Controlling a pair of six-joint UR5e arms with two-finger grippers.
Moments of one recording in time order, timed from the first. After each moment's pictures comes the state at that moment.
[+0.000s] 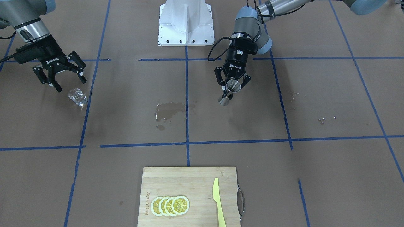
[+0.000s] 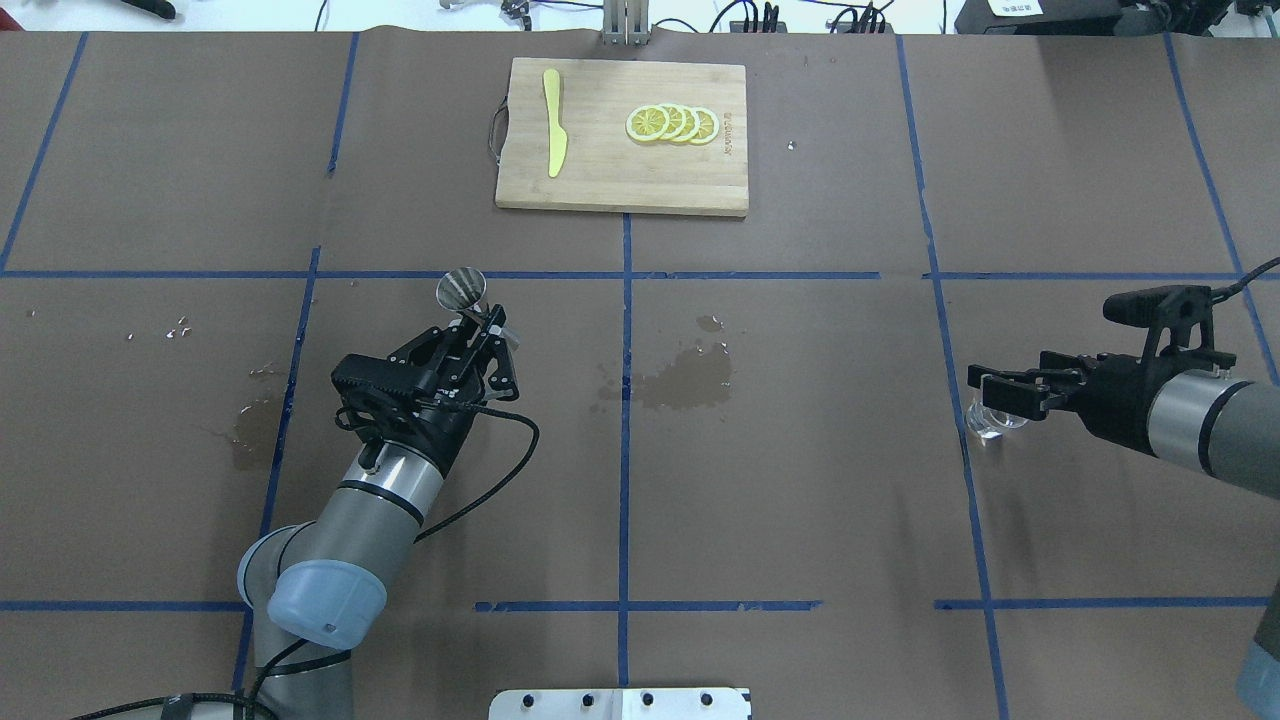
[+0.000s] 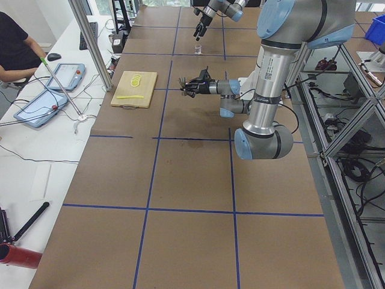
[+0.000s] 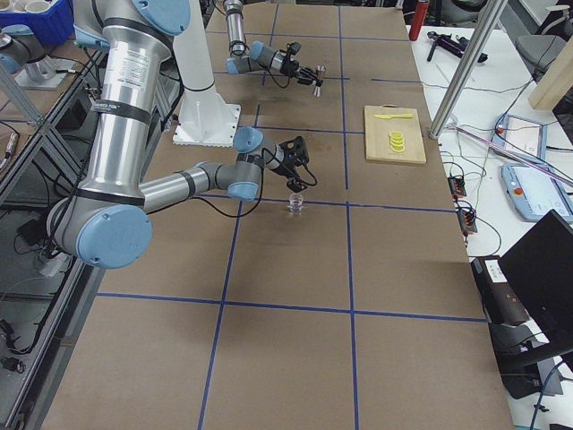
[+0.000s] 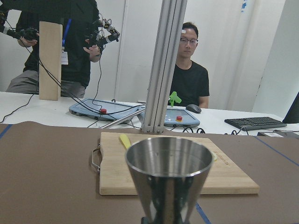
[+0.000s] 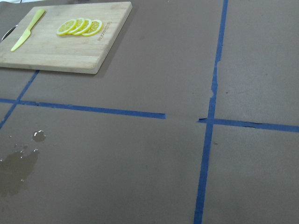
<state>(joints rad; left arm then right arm) -0.21 -1.98 -1.53 -2.79 -0.60 -0.90 0.52 -1.82 1.99 -0.57 1.44 1.07</state>
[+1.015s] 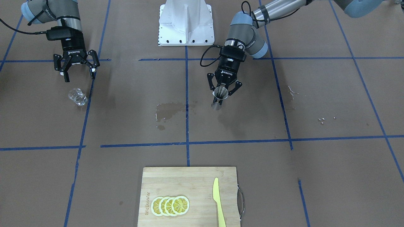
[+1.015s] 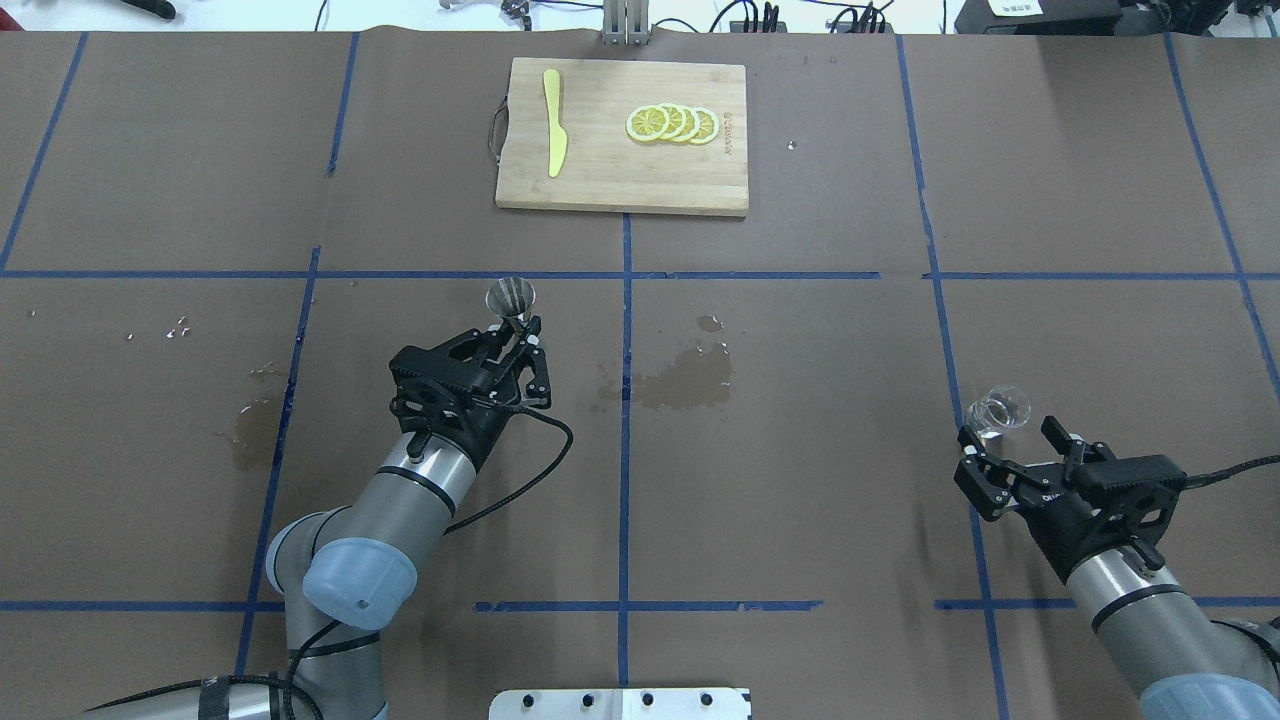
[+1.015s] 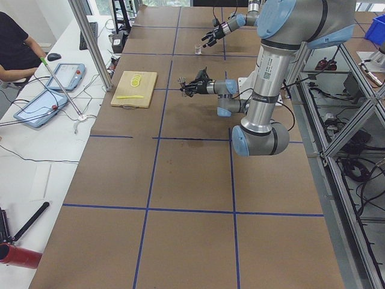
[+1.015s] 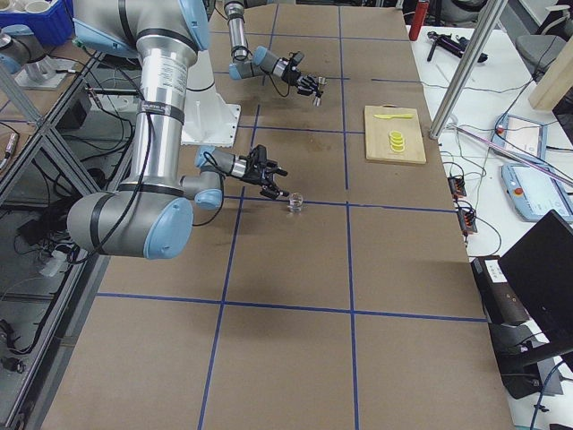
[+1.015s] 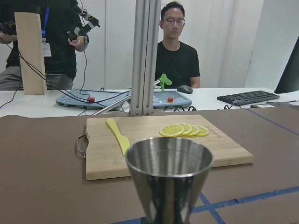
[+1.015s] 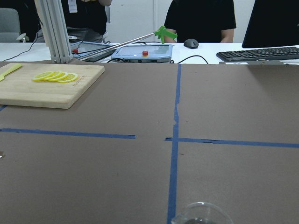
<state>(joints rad) -0.23 -2.04 -1.47 -2.78 -0.71 -0.77 0.04 -1.86 1.89 -0.63 0.54 1.36</state>
